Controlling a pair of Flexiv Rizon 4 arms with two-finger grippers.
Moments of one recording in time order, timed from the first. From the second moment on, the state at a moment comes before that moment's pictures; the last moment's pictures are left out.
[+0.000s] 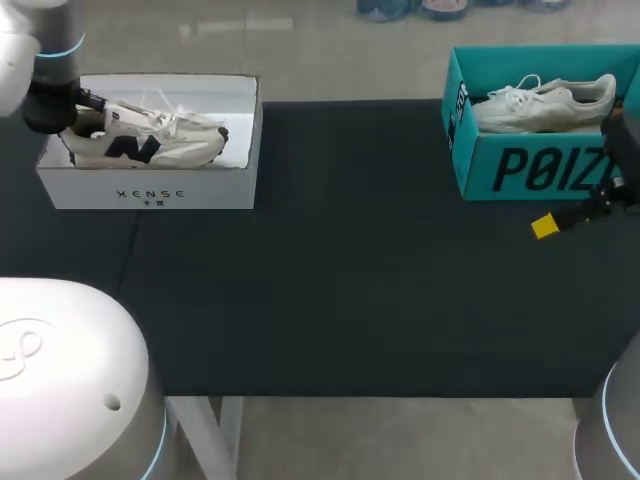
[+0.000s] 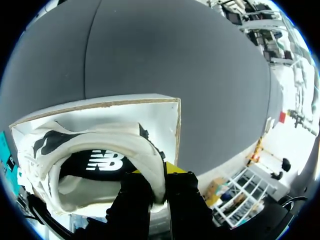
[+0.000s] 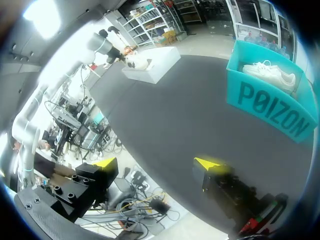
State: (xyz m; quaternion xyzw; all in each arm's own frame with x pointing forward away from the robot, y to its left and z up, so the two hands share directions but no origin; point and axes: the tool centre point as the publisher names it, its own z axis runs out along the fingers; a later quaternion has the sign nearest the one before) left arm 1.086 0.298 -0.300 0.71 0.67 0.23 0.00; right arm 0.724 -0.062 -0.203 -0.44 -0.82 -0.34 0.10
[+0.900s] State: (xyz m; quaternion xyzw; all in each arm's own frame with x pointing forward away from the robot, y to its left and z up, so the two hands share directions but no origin) left arm 1.086 0.295 -0.342 0.71 0.67 0.22 -0.03; right arm 0.724 -0.062 -0.203 -0.44 -0.82 -0.34 0.10
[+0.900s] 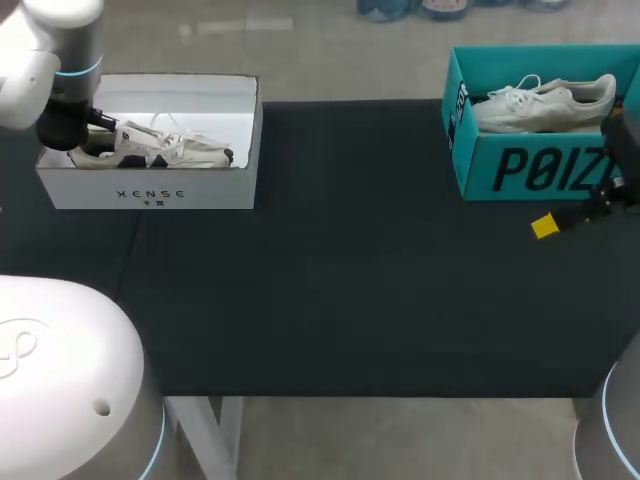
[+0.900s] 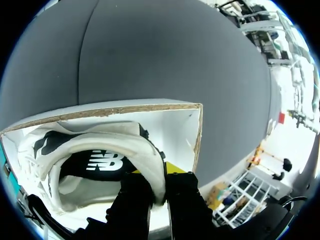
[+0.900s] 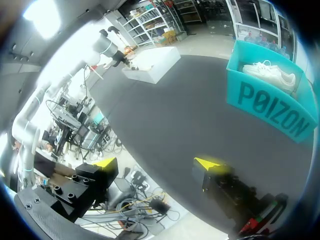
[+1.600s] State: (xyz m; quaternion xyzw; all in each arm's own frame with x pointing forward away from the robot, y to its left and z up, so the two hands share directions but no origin) left arm 1.095 0.290 -0.310 0.69 0.69 0.22 0.02; right arm 0.724 -0.062 -0.203 -0.44 -0.82 -0.34 0.10
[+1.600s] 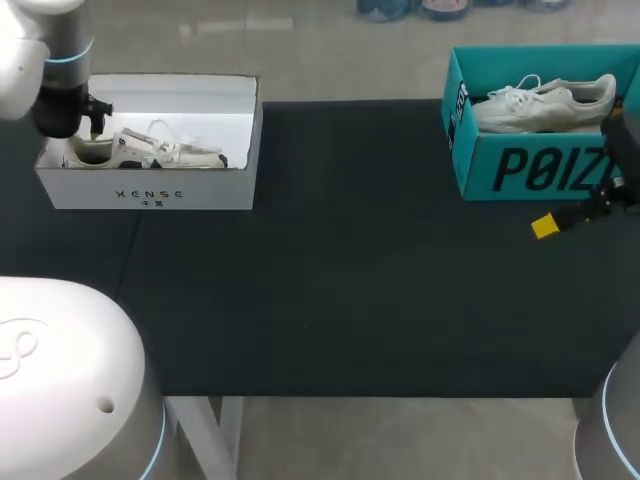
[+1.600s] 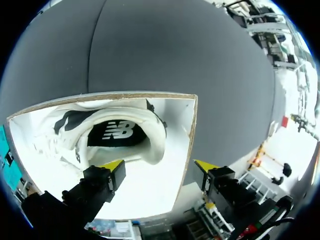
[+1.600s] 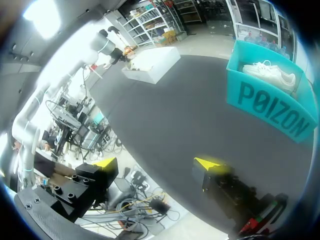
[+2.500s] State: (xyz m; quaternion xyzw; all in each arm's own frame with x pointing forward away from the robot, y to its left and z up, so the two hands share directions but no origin) left arm 1.027 0.270 -0.233 0.69 0.70 0.18 0.10; right arm 0.731 -0.067 -0.203 -0.44 -0.83 -0.34 0.09
